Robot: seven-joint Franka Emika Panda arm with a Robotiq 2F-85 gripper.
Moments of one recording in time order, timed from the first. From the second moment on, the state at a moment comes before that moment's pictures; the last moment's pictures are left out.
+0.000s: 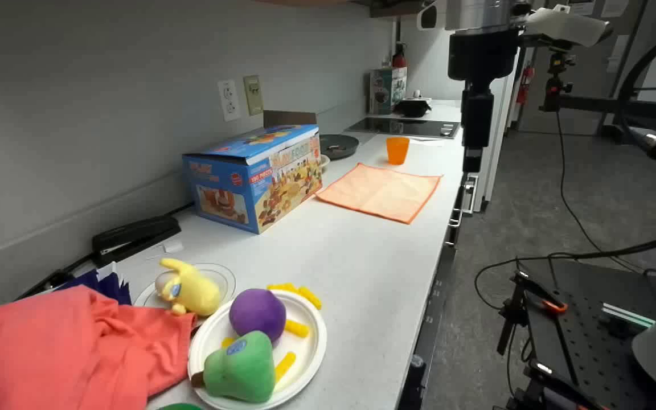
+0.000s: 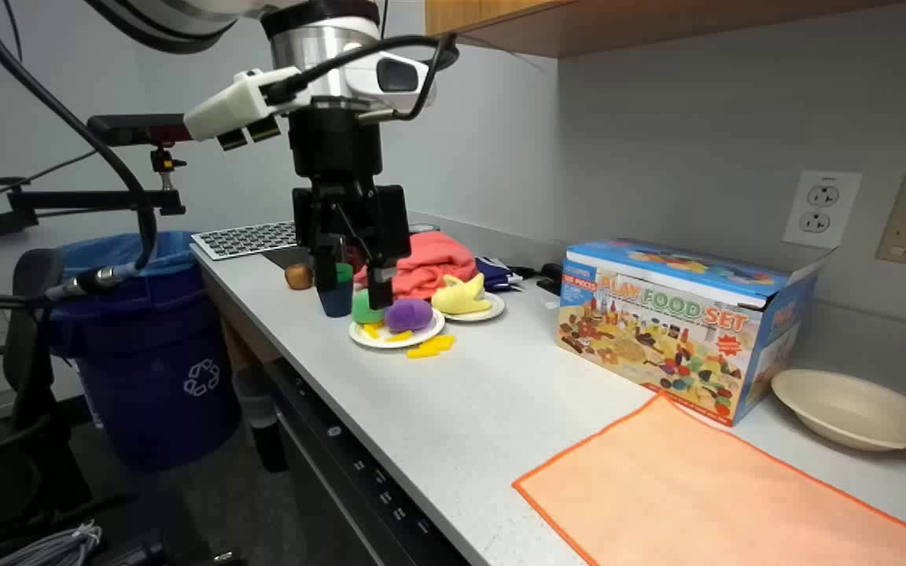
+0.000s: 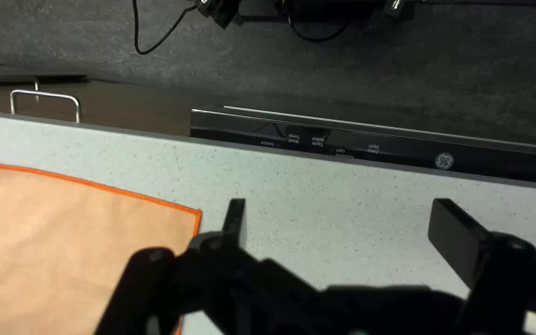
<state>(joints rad) -0.01 -0.58 0.05 -2.53 -0.09 1.91 0.02</state>
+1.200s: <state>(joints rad) -0.02 -0.56 0.04 -2.53 -0.09 1.95 0.08</state>
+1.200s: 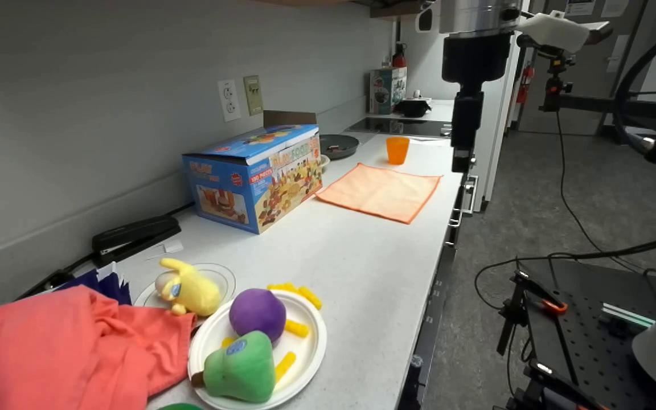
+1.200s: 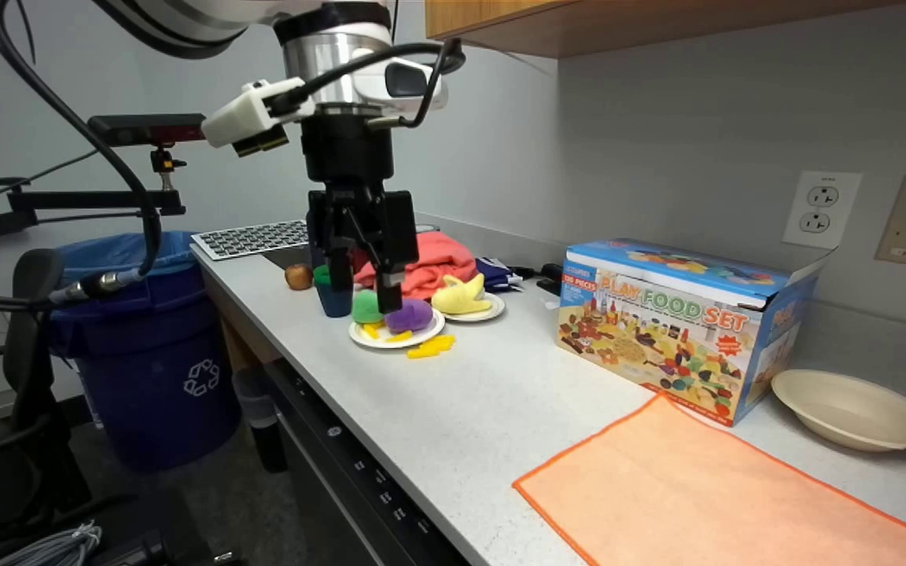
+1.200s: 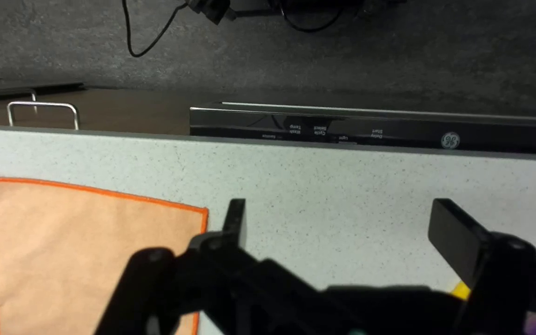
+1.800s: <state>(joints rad) -0.14 -0.30 -0.10 -2.37 -0.04 2.13 0.24</state>
